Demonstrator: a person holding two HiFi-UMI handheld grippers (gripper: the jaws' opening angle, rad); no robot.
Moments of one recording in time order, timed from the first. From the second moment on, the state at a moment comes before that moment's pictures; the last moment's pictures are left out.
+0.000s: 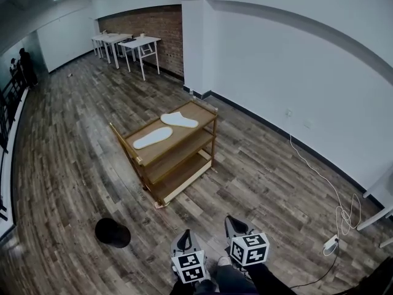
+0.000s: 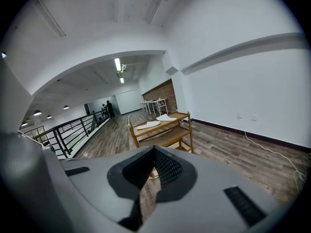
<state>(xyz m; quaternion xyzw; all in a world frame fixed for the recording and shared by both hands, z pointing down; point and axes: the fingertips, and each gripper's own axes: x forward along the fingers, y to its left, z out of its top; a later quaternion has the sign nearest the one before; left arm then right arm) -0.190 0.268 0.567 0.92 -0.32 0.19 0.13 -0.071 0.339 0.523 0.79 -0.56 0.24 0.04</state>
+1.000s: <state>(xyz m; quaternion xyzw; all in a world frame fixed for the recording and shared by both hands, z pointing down) -0.070 0.167 0.556 0.91 -0.36 0.20 0.12 0.046 0.226 0.527 0.75 -0.61 0.25 0.05</state>
